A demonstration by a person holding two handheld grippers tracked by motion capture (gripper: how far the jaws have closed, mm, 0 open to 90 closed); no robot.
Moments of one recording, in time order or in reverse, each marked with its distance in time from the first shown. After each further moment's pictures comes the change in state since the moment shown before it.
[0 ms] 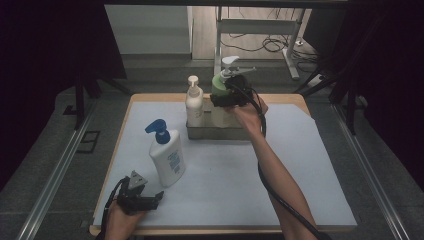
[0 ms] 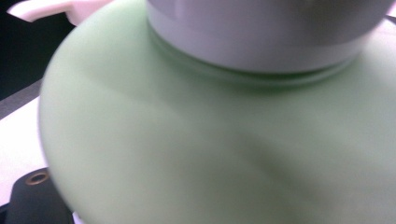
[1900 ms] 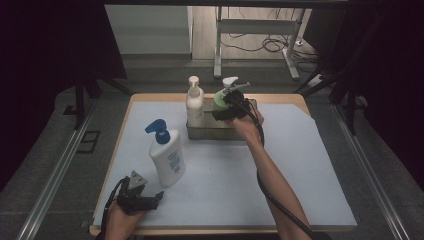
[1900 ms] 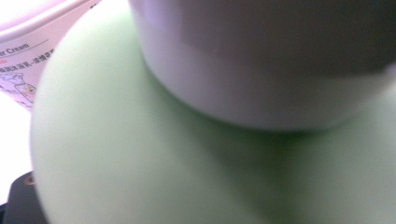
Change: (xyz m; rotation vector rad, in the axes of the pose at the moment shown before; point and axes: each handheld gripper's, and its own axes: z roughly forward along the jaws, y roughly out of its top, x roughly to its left) left arm 0.000 0.000 0.000 0.003 0.001 0.003; right arm -0.012 -0.050 0.045 0.139 0.027 -0.006
